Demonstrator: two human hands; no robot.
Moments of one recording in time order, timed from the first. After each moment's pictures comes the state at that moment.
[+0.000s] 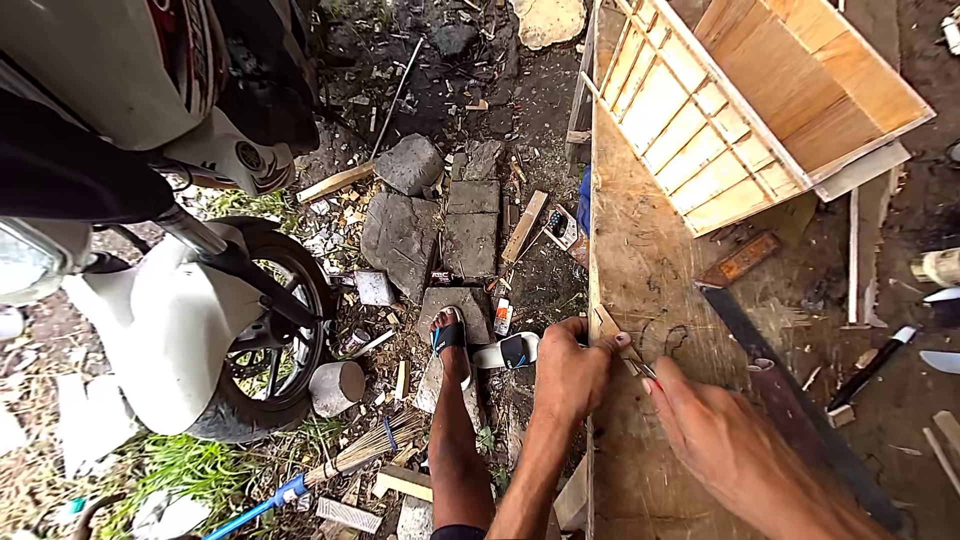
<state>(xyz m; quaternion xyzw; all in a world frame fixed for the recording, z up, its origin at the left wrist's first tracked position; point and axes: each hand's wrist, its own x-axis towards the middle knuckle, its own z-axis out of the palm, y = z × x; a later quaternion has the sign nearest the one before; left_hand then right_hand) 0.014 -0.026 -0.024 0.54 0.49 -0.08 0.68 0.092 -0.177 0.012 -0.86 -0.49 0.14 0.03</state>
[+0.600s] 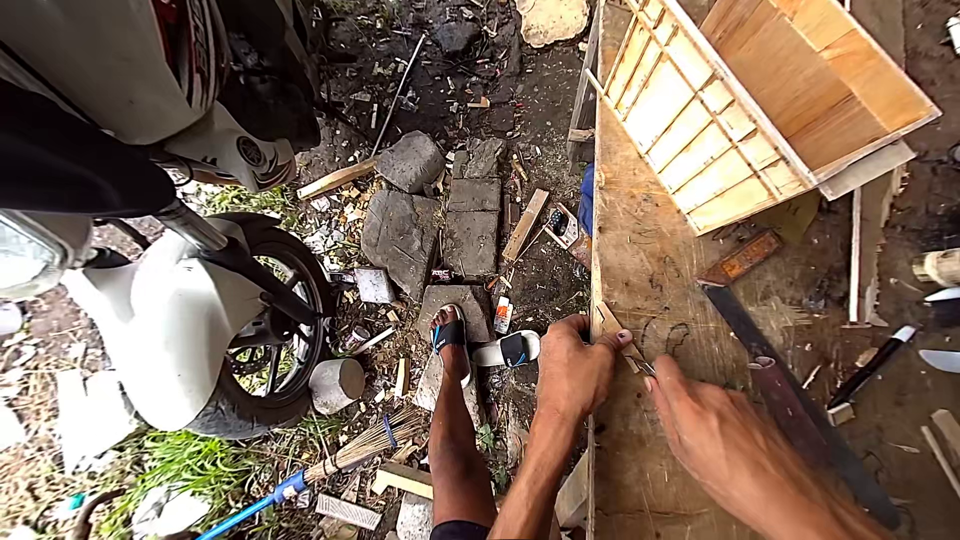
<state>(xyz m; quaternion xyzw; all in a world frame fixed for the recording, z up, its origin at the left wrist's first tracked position) 0.017 -0.027 -0.023 0.55 0.50 -0.09 0.67 0.087 -0.169 0.022 -0.86 -0.48 0.15 -0.03</state>
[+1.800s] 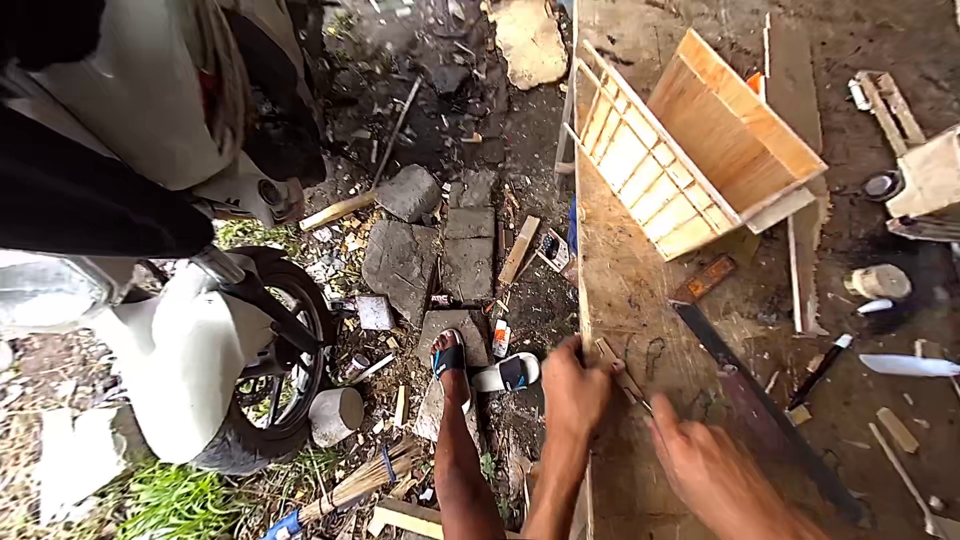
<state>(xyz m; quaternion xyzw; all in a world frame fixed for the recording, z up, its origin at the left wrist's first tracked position) 0.015 -0.038 -0.019 0.58 0.48 -0.05 0.65 0.075 -0.190 0.037 -0.87 -0.43 0.24 -0.07</state>
